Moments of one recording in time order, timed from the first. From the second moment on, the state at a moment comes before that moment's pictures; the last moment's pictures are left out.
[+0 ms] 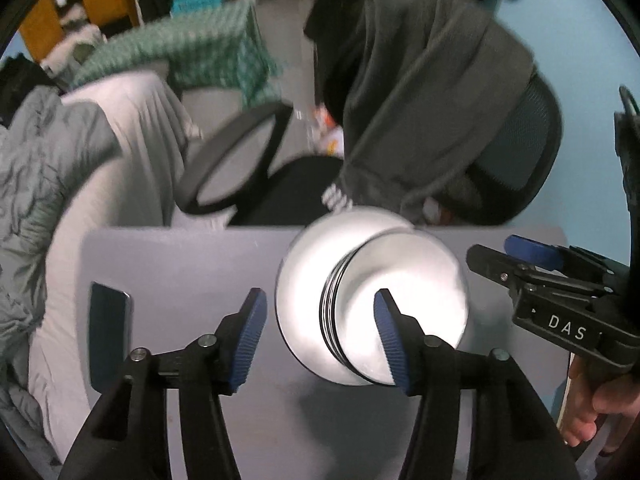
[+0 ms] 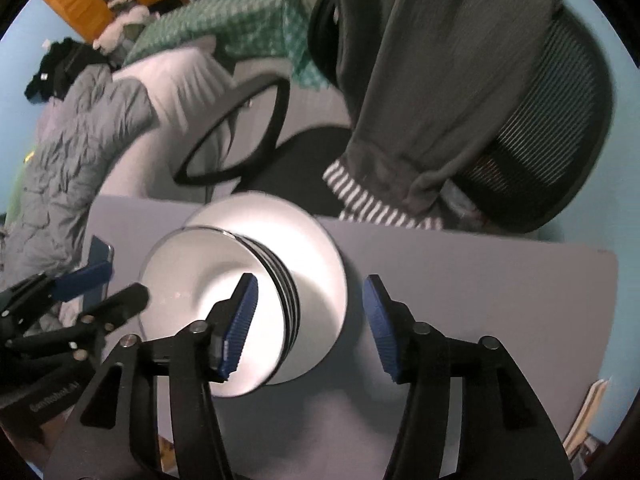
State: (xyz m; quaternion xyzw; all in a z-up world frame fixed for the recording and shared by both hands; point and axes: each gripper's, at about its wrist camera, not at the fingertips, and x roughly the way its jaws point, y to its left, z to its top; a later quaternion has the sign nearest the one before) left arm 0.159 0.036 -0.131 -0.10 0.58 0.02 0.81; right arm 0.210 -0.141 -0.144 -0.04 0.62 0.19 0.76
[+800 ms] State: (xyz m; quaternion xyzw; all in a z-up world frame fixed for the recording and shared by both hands) left arm 0.063 0.061 -0.001 -0.09 0.42 0.04 0.90; right arm 0.119 -0.150 0.014 -0.04 0.47 0.17 0.87
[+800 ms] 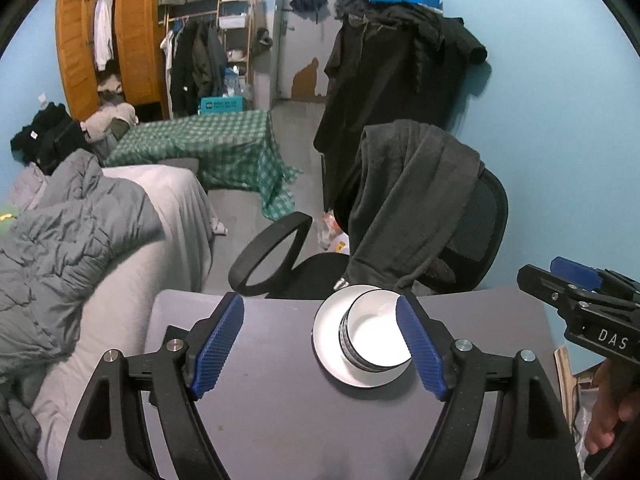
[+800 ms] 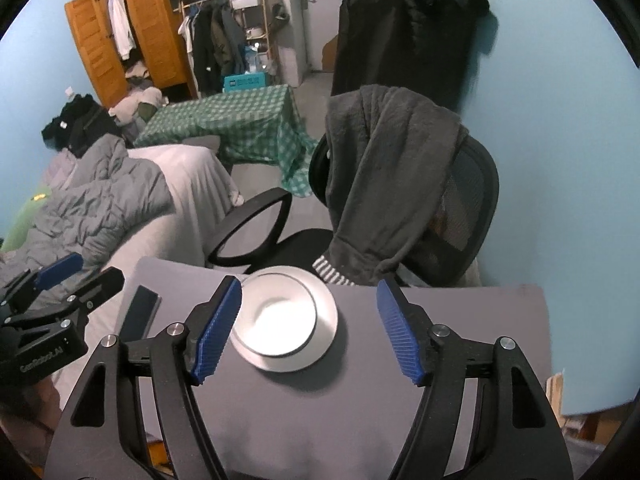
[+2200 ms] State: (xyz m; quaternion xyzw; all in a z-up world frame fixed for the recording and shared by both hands) left arm 0.005 0.061 0.019 -0.09 0.43 0.02 0.90; right arm 0.056 -0.156 0.021 0.00 0.48 0.15 0.86
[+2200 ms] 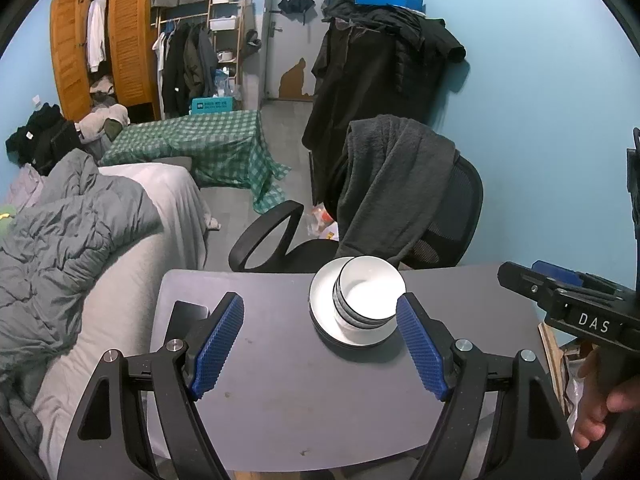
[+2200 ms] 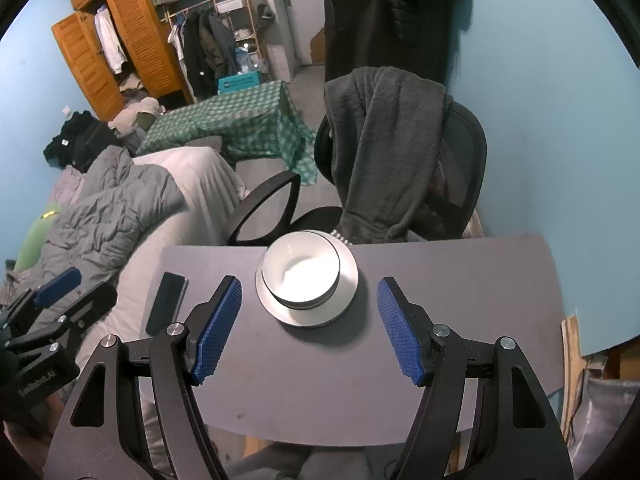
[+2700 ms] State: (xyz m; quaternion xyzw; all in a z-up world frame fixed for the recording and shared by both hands) left arm 0.010 0.068 0.022 -0.09 0.43 0.02 0.90; right arm 0.057 -0.156 0.020 0.00 0.48 0.15 0.86
